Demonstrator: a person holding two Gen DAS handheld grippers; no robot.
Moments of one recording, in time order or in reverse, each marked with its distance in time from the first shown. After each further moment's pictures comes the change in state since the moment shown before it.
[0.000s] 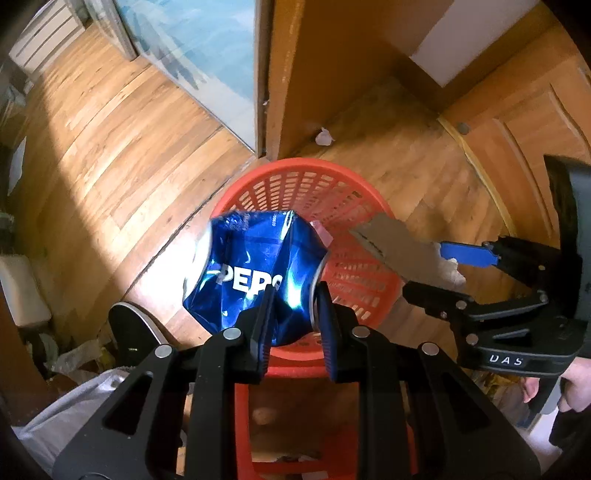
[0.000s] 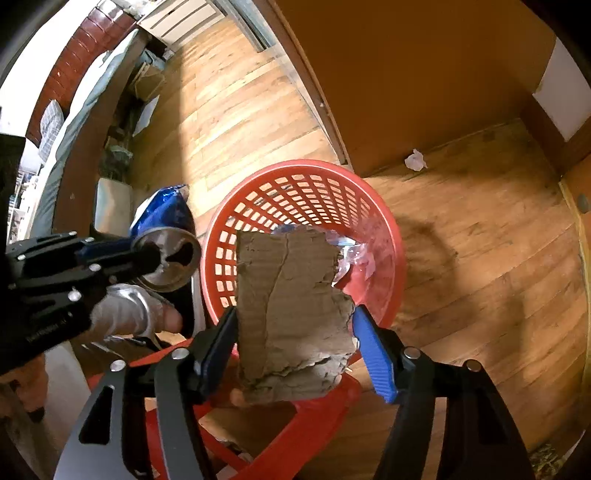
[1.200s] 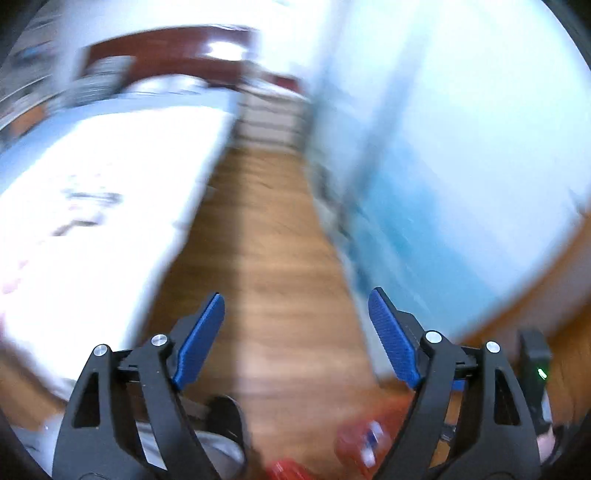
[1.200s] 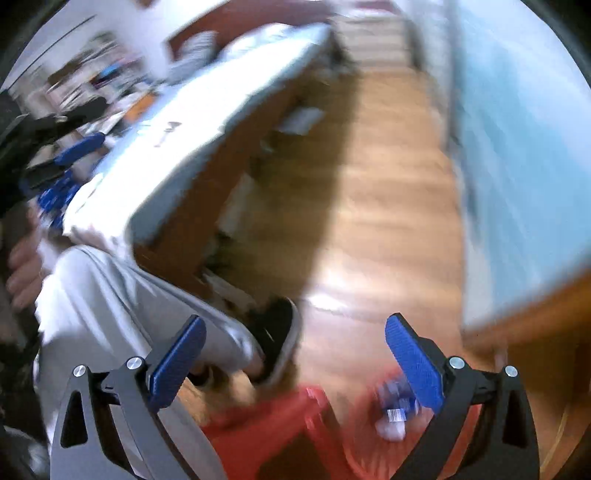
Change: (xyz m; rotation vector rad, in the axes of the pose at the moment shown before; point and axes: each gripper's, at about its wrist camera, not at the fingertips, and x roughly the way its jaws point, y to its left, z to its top) left arm -0.303 0.306 -0.157 -0.704 -0.847 0.246; right arm -0.079 0.356 0.112 -0.649 -0.147 0.187
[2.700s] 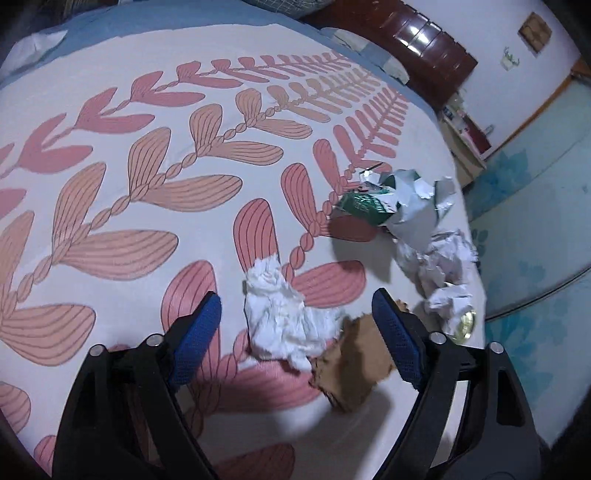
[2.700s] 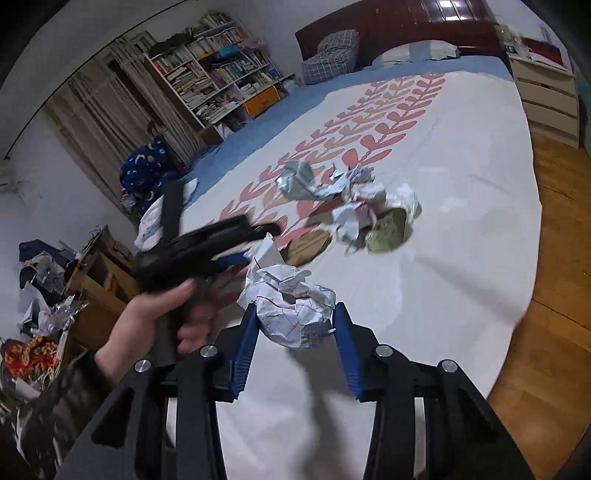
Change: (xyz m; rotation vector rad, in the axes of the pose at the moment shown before) left arm 0.177 0.432 0.069 -0.538 0.119 0.216; right arm 0.273 0.285 0.263 -0.227 -0.058 0.385
